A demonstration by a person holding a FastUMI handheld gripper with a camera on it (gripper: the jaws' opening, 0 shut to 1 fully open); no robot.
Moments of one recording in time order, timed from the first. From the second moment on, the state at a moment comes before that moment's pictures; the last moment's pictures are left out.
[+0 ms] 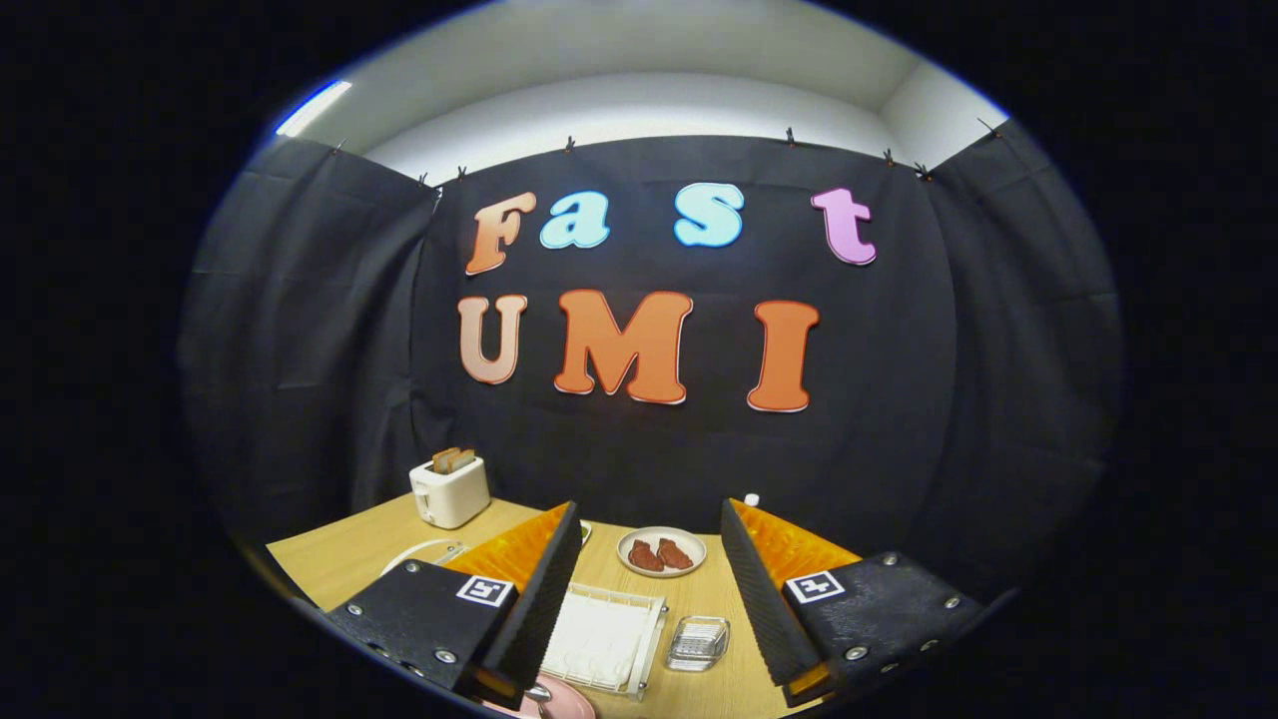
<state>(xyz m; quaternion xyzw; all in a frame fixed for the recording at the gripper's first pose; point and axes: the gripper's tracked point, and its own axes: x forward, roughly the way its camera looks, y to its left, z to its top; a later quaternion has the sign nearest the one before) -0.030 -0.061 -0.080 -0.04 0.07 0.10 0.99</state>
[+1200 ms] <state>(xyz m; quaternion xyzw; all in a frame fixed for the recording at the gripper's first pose) -0.022 -0.056 -0.013 -0.04 -0.04 0.10 0.99</state>
